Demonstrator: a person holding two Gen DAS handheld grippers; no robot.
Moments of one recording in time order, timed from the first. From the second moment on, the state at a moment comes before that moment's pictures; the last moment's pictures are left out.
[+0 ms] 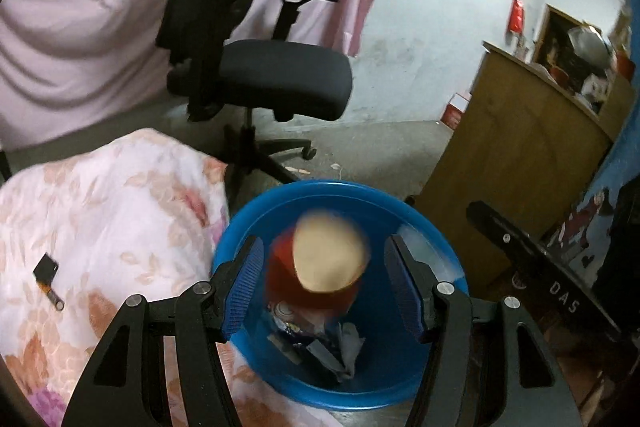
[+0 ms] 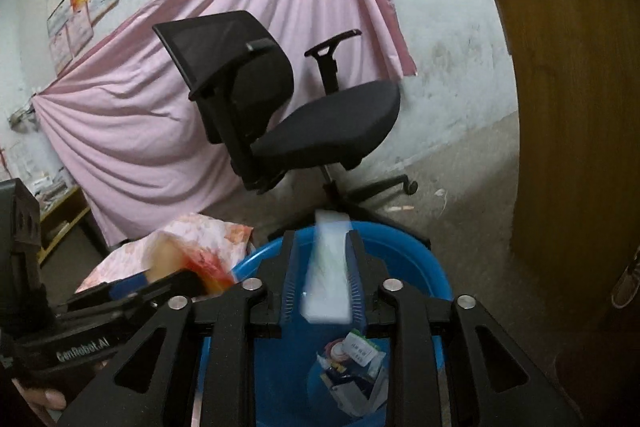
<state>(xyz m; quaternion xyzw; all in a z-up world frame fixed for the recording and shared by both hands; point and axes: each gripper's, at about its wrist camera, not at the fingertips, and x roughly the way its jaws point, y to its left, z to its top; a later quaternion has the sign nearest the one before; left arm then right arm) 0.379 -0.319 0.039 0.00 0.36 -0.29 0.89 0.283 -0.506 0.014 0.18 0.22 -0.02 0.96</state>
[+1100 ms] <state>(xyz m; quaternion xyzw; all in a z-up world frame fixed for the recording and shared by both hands) 0.275 -0.114 0.134 -0.03 0.09 -0.05 0.99 0.255 -0.366 0.098 0.13 0.01 0.06 0.99</state>
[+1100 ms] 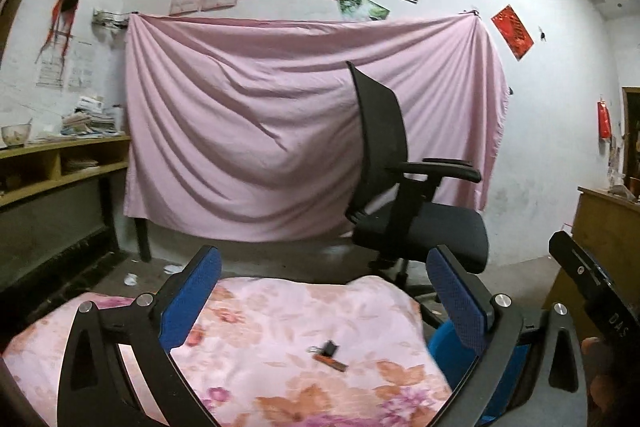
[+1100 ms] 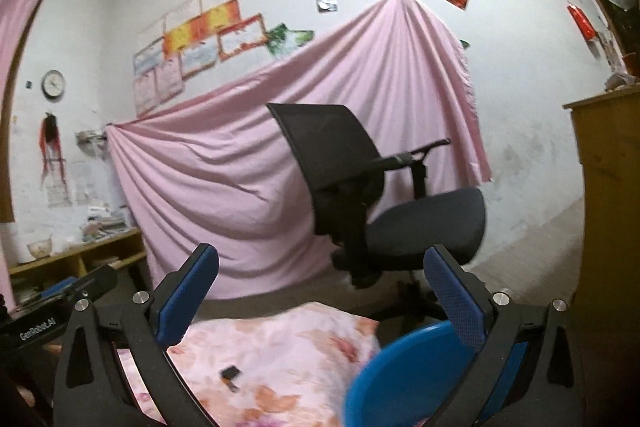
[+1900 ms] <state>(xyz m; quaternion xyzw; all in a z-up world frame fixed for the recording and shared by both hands) 0.244 -0.039 0.102 -0.02 0.07 0.04 1.00 0.263 -0.274 0.084 0.04 0.03 0.13 0.99</state>
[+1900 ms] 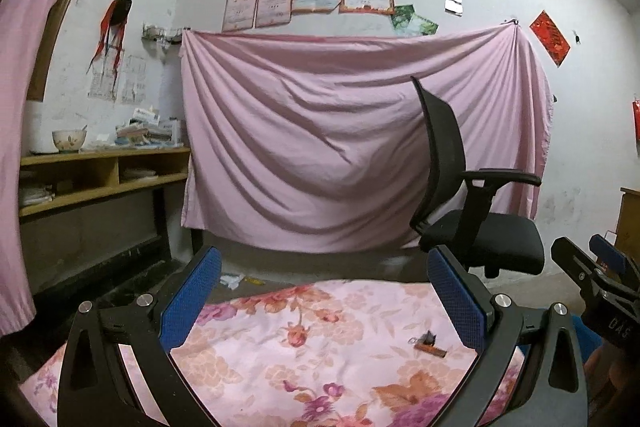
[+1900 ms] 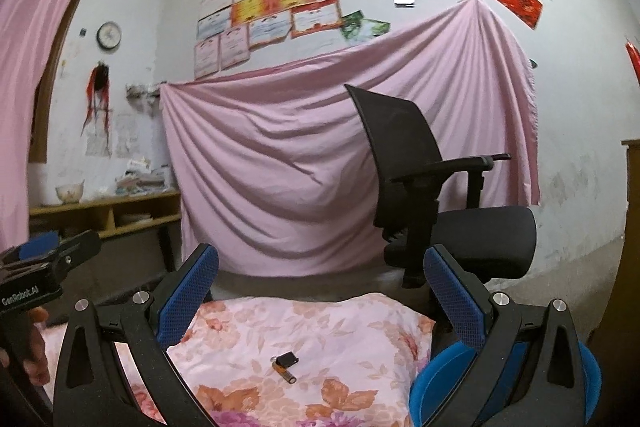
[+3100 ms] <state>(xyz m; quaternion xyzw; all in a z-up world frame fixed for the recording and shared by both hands) 0.401 -0.004 -0.003 -0.02 0.38 -0.10 0.92 0.393 -0.204 -0.021 -0.04 0.43 0.19 0.88</state>
